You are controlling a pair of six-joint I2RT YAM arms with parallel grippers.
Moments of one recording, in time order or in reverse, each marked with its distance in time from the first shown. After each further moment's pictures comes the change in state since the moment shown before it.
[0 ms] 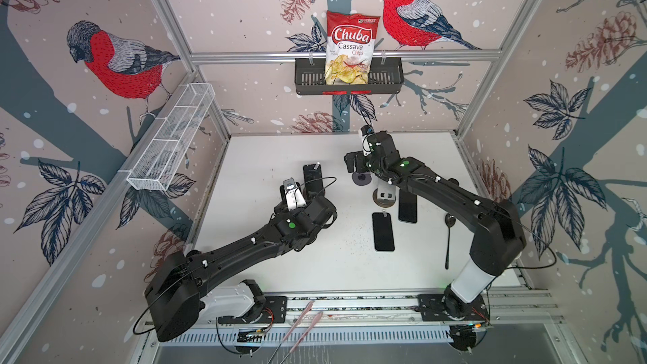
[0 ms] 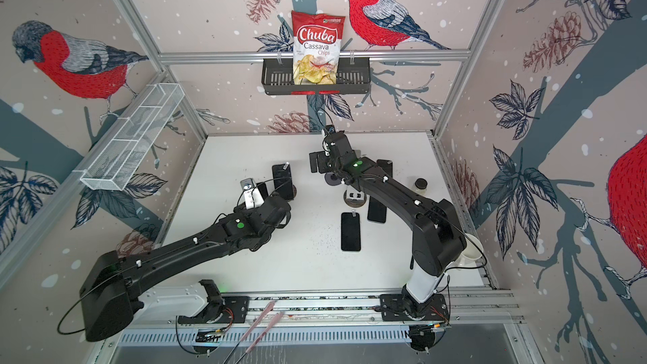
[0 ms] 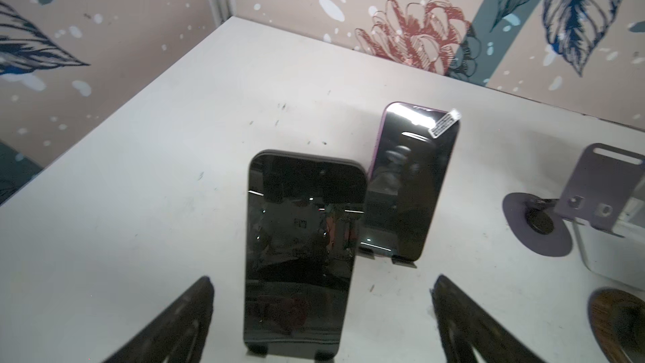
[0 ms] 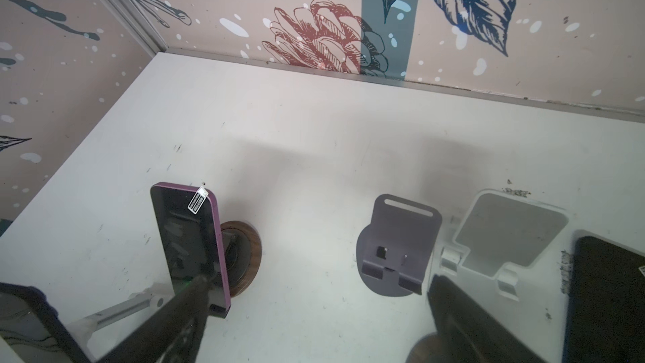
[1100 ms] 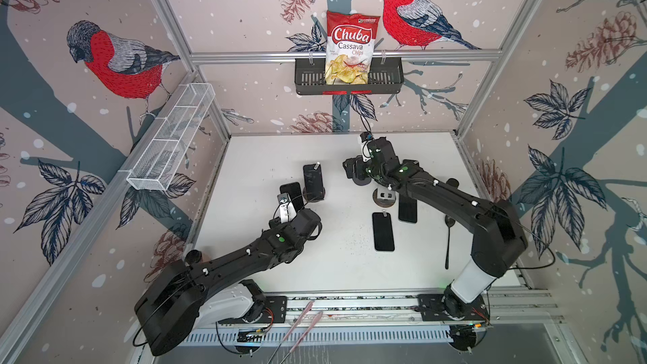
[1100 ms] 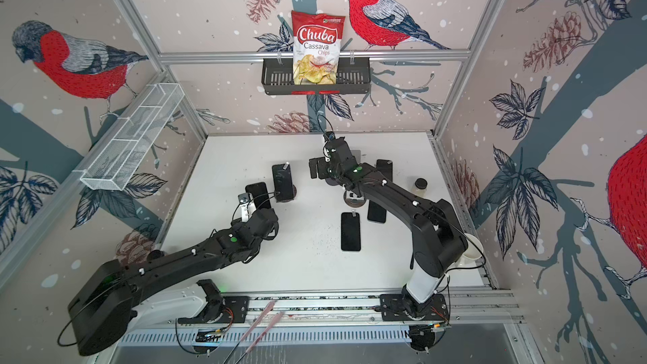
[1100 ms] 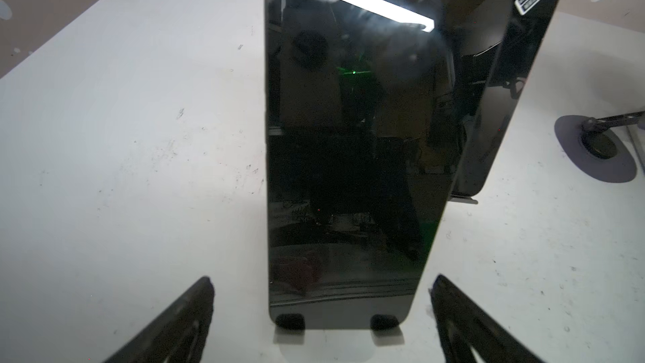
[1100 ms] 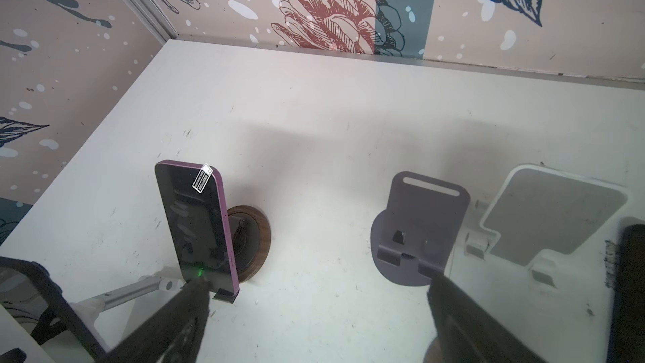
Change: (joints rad) left arm 0.092 -0.089 -0.328 0.358 0.220 0.199; right arm 0.009 -0.006 -0.082 0.061 -0.043 0.024
